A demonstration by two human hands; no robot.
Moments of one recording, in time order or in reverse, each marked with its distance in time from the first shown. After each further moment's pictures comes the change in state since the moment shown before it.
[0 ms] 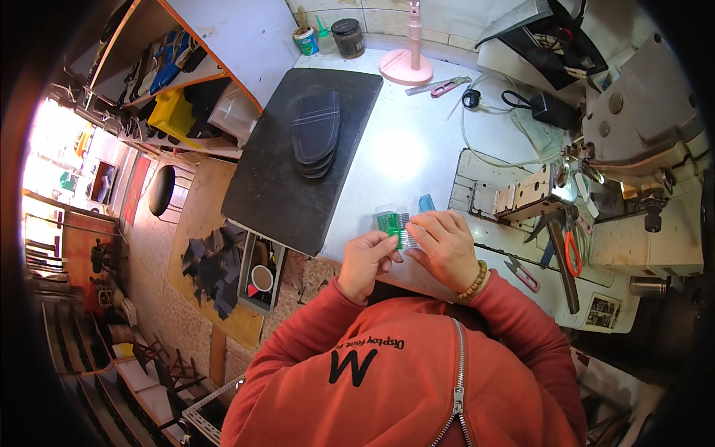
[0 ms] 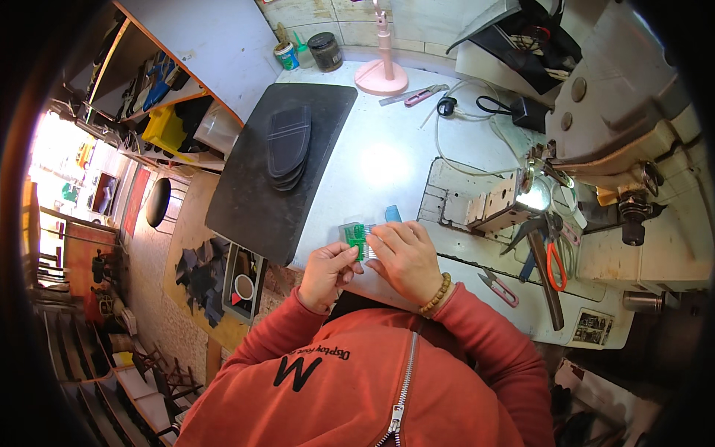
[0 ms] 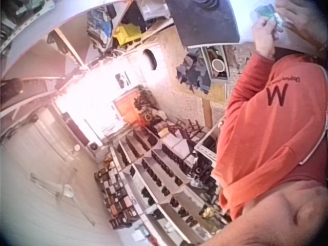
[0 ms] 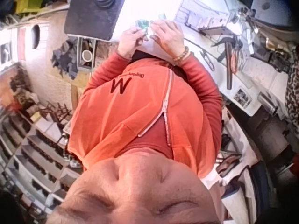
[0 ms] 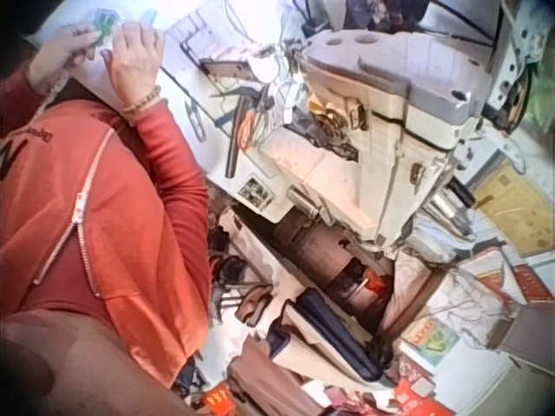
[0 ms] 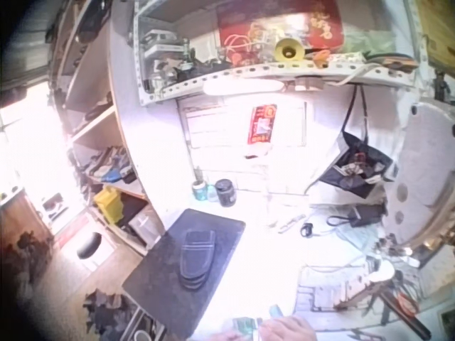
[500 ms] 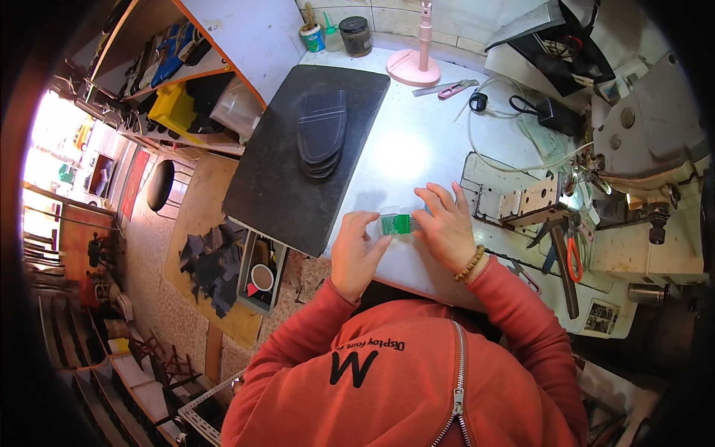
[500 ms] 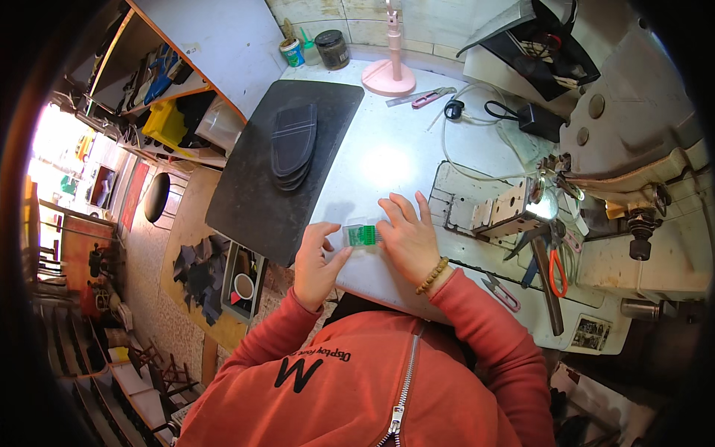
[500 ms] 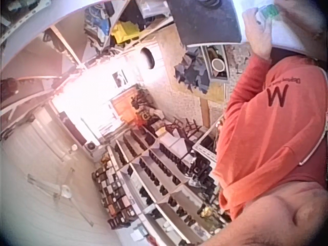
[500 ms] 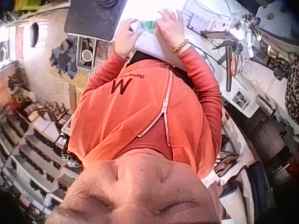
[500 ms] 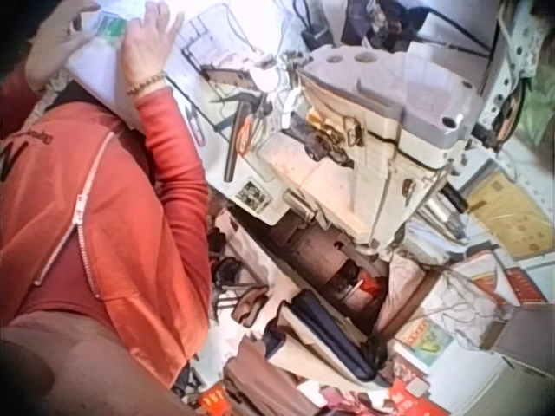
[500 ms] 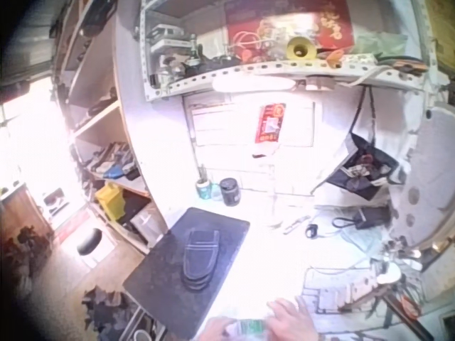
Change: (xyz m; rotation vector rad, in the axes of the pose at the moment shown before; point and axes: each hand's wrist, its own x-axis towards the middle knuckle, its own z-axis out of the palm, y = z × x) left_hand 0.004 0.005 -0.018 0.850 0.272 0.783; right_hand 0.016 0.024 0.028 -0.146 -0.158 0.104
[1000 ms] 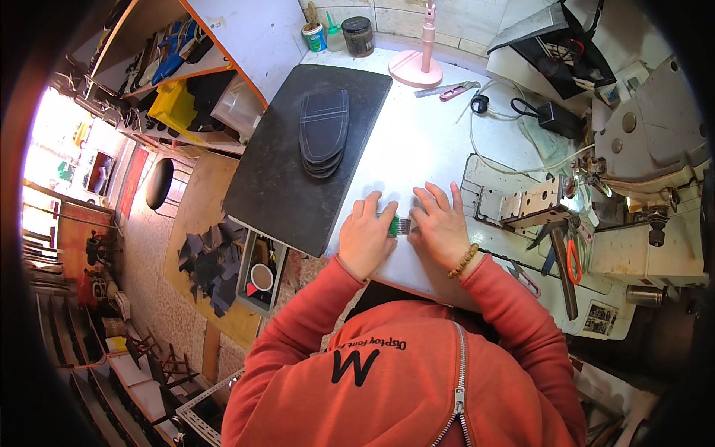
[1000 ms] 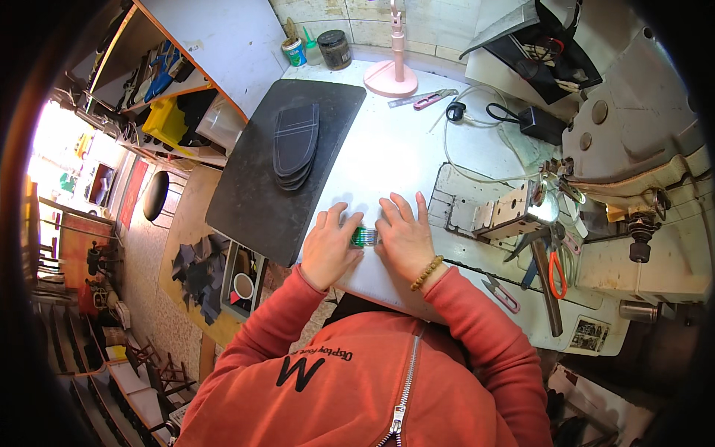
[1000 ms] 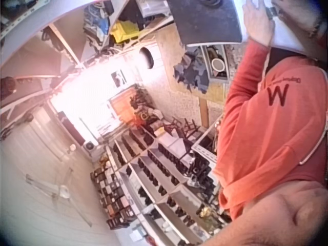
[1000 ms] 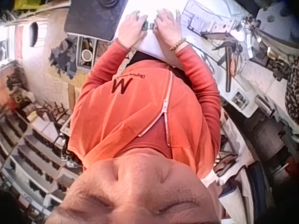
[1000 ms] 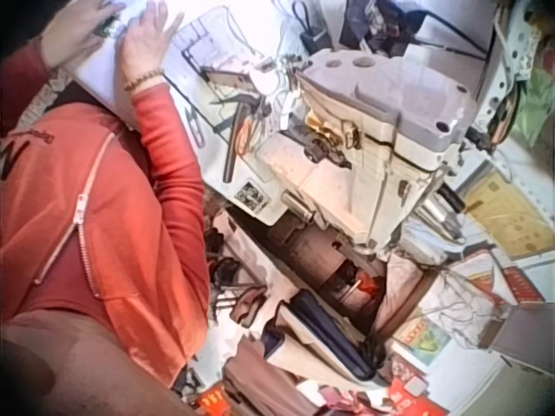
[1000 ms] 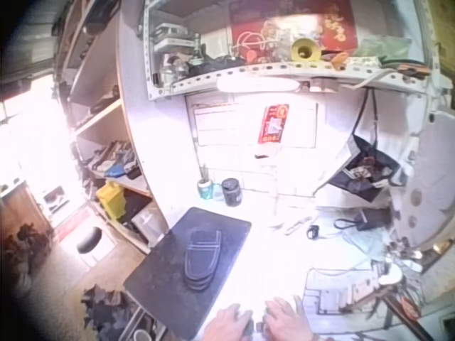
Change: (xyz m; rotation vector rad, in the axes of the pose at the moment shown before) left_hand 0.031 0.000 0.007 0.606 -0.232 0.239; right_hand 0.004 -0.003 0.018 -0.047 -0.044 0.045
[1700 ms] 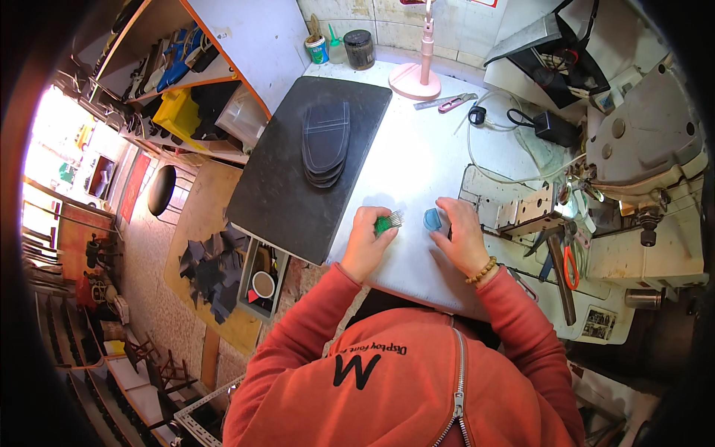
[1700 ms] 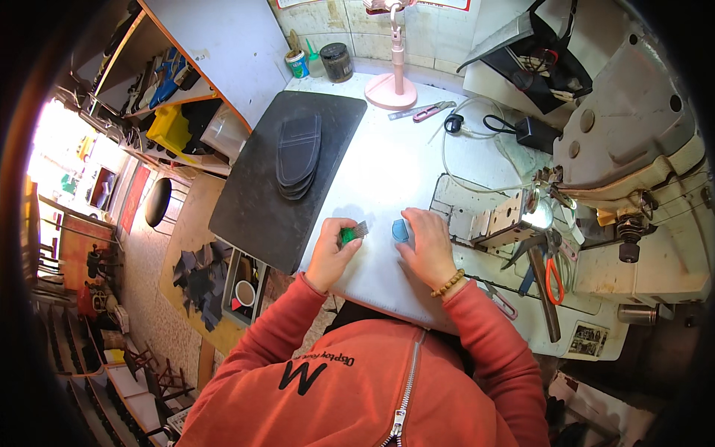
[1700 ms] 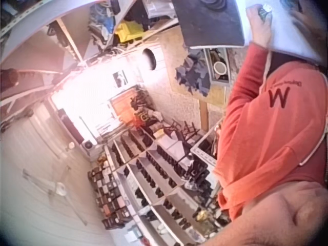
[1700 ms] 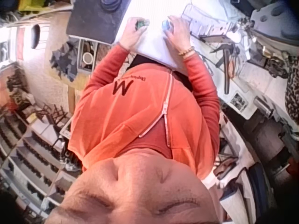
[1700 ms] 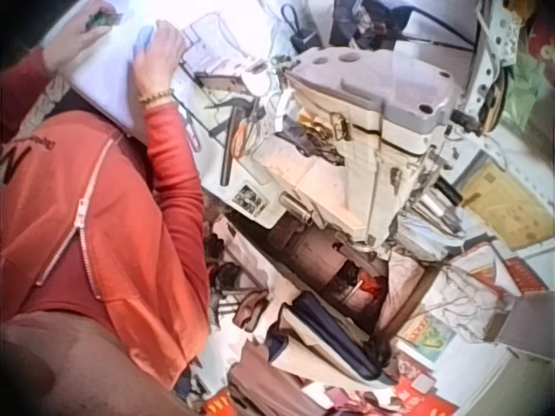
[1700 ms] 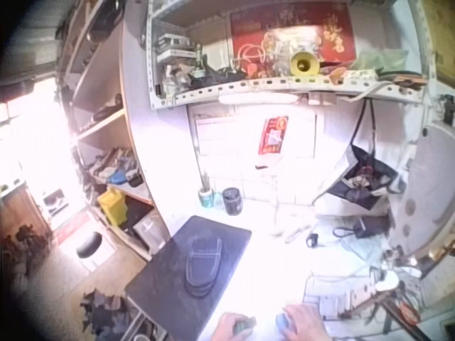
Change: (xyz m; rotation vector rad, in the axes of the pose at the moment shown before) left_hand -0.002 -0.020 0.035 -0.699 0.143 -0.160; right_hand -0.018 0.031 -0.015 0.368 0.161 0.164
